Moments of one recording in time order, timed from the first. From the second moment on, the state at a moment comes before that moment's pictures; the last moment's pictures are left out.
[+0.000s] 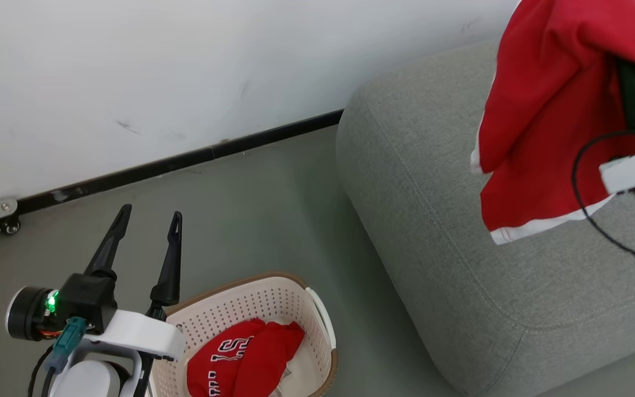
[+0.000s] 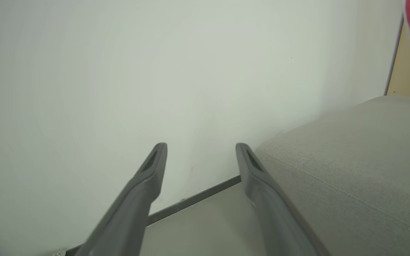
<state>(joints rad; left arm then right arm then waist) -0.21 0.26 -0.24 0.19 -0.22 0.10 -0.25 -0.58 -0.44 0.18 0.34 0.57 0.13 -0.11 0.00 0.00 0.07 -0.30</state>
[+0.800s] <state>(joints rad) -0.21 0.34 -0.22 -0.02 -0.17 0.12 -0.22 -0.89 -0.53 0.06 0.63 0.53 0.13 -0.01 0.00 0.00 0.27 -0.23</state>
